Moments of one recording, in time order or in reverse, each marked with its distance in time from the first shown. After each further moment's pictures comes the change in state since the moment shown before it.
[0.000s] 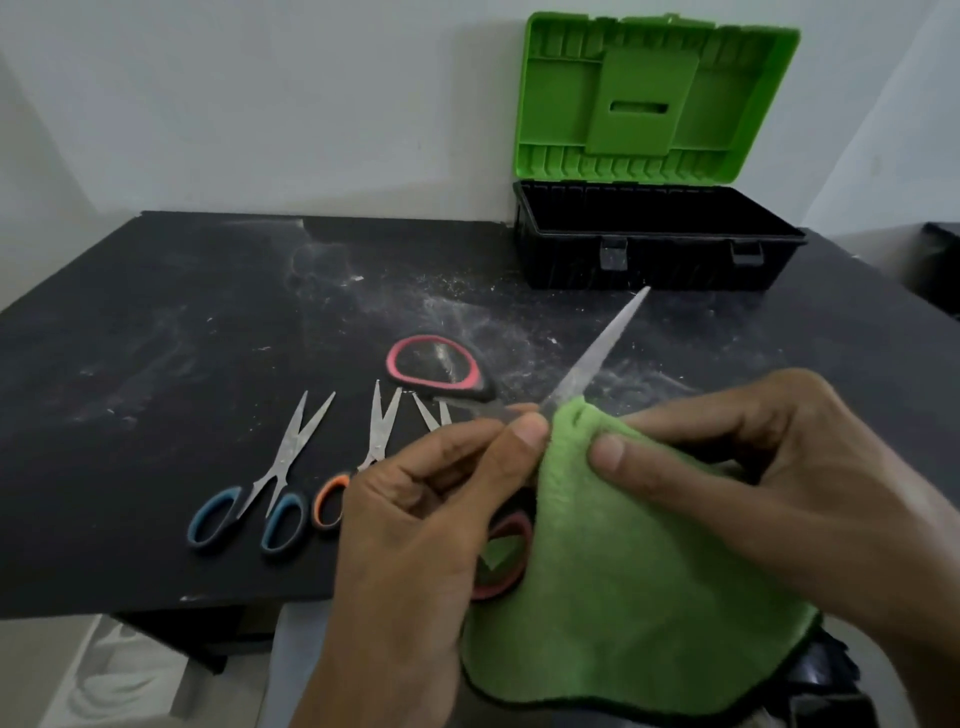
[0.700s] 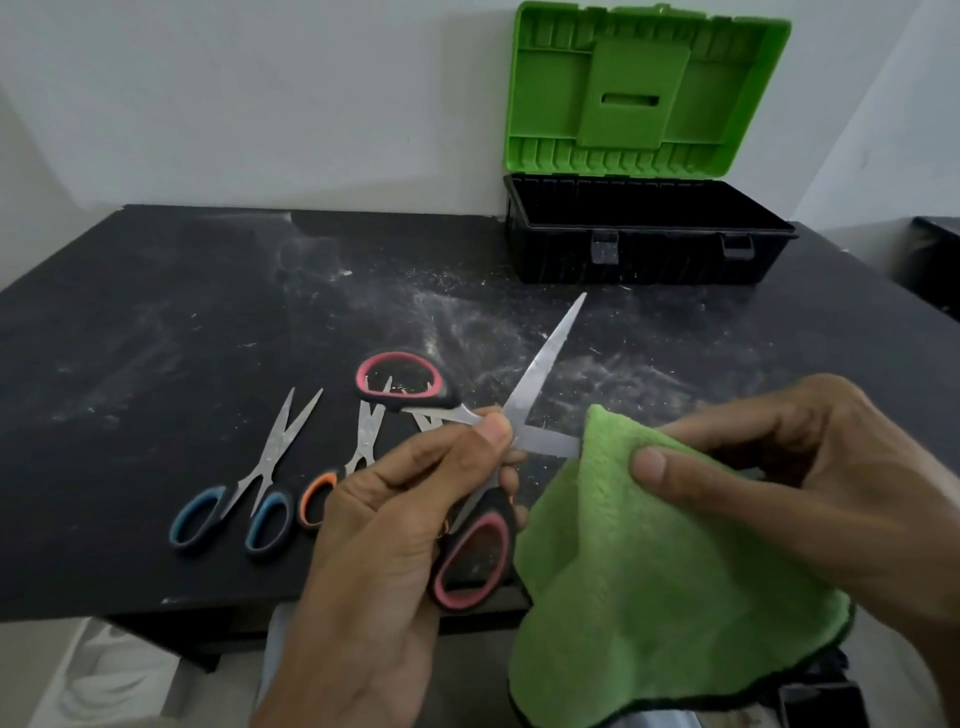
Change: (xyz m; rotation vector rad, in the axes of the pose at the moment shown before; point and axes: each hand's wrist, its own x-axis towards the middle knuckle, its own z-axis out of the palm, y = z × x) left_hand 0.004 0.004 -0.008 -0.065 0.013 -0.184; right_hand -0.008 0.014 -0.017 0.038 0.024 0.096
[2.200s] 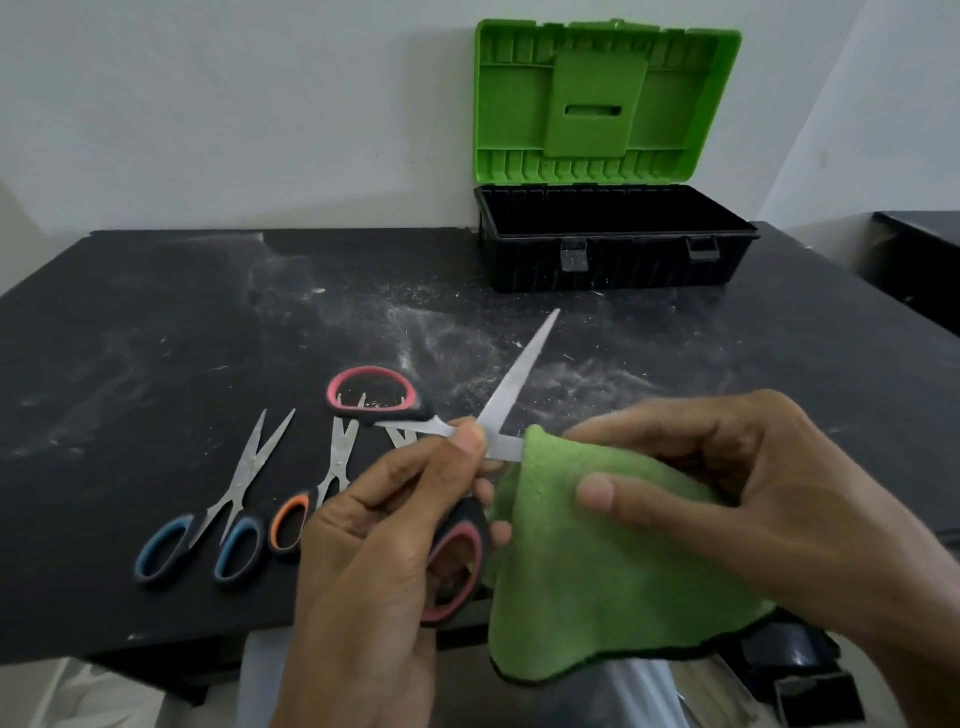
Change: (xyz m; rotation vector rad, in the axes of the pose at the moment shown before) left_hand -0.001 -0.010 0.018 -0.014 0.075 0.107; right_hand -0.002 0.011 0.002 0.001 -0.004 -0.029
